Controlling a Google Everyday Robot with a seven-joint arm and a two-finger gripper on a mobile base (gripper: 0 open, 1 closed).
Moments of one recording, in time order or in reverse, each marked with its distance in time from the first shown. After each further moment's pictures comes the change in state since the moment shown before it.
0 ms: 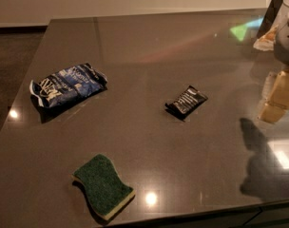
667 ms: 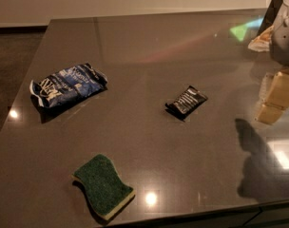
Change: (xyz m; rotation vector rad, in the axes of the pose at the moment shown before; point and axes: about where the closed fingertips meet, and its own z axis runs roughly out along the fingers) arm -0.009 0.004 0.001 -0.019 -0.013 -0.031
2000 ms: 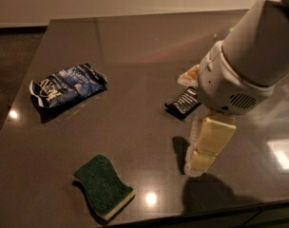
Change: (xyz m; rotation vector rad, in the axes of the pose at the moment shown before) arm -0.108 0.097 0.037 -0.153 -0.192 -0.157
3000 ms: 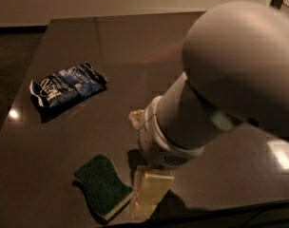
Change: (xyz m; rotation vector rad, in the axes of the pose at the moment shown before) arm -0.065 0.056 0.077 -0.026 -0.096 -0.087
